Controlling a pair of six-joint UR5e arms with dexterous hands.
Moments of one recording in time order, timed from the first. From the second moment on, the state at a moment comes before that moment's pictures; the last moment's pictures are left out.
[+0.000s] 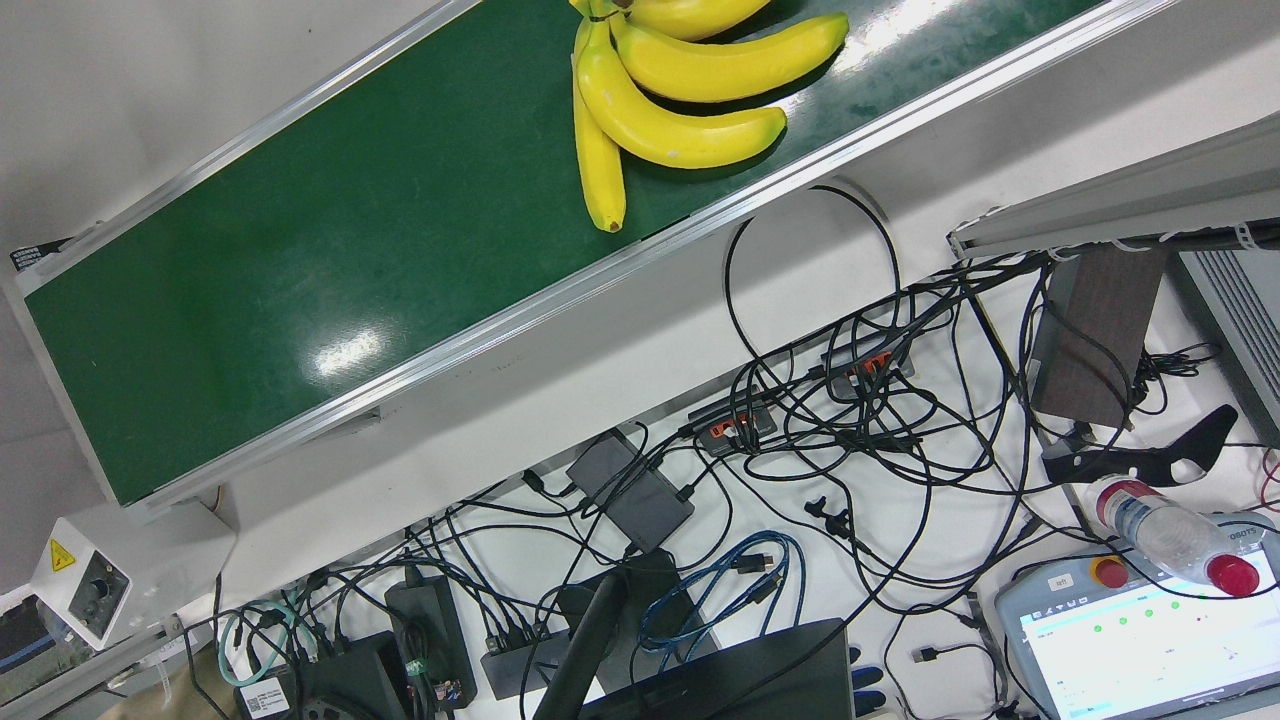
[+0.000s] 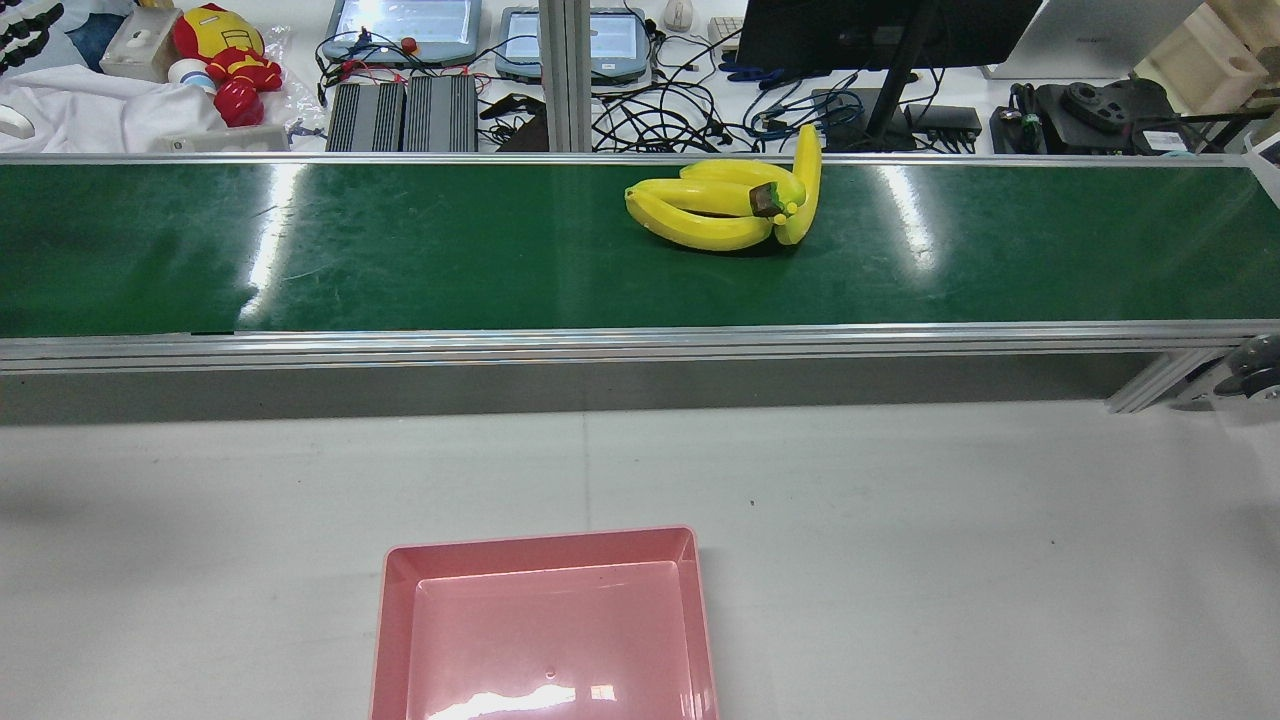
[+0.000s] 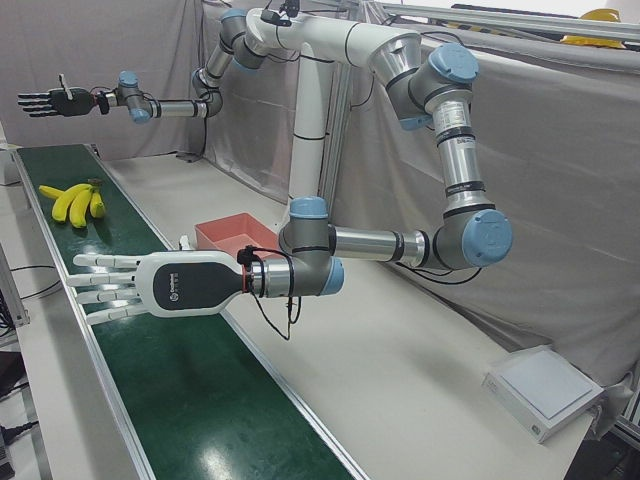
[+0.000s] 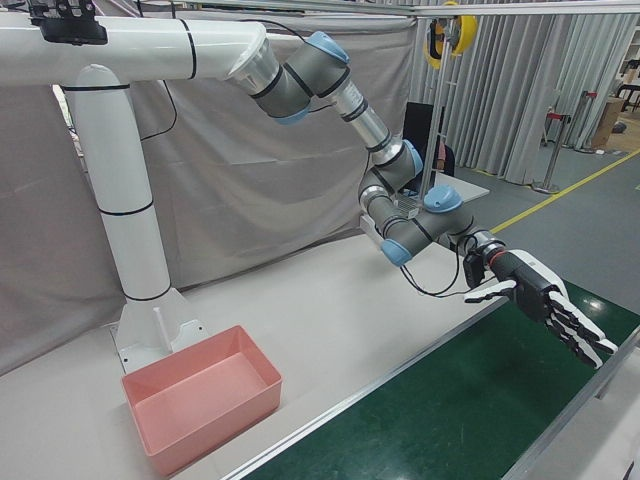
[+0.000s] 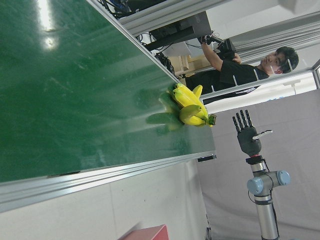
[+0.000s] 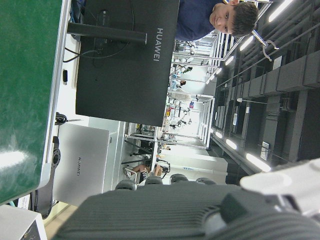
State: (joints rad) left arm -1.26 -1.85 -1.71 0.10 1.53 0.44; right arm 1.56 -1.54 1.63 -3.29 -1.58 -0.10
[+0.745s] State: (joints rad) left arm -1.26 -1.87 -1.72 0.14 1.52 0.44; right arm 1.56 -1.54 1.63 -3.29 -1.58 -0.10
